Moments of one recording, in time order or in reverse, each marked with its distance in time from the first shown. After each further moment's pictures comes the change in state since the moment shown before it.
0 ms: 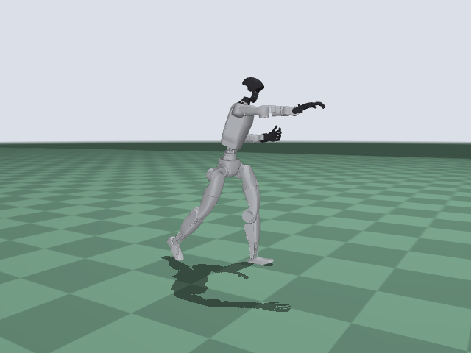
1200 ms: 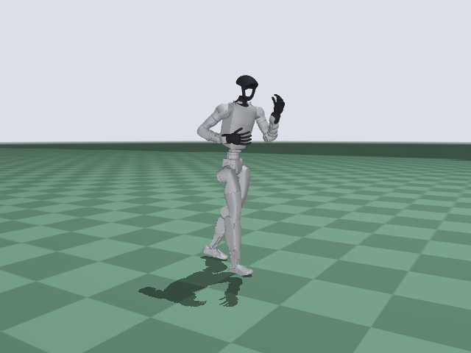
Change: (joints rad) left arm -0.863 -0.071 -0.133 0.056 0.587 0.011 0.531; right arm 2.132 0.230 -1.069 -1.545 0.776 -0.207 0.410; waist -0.903 0.141 -0.032; left_leg 0.528 -0.170 -0.323 0.064 -0.032 0.028; right_leg -0.519 0.091 -0.306 -0.217 -0.172 0.018
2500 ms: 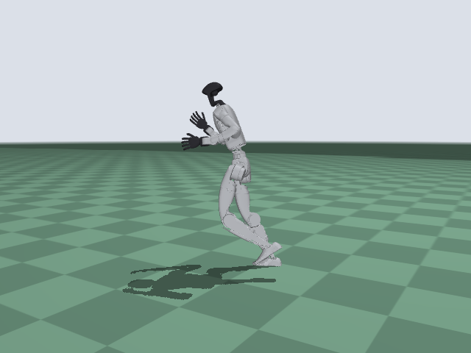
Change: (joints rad) left arm 0.944 0.040 0.325 0.109 -0.321 -0.052 -0.309; right arm -0.591 0.066 -0.035 -0.158 -0.249 -0.112 -0.140; waist 0.338 -0.105 0.008; left_leg -0.517 0.149 0.167 0.981 -0.117 0.164; right_leg 0.247 0.093 0.622 0.221 -0.340 -0.129
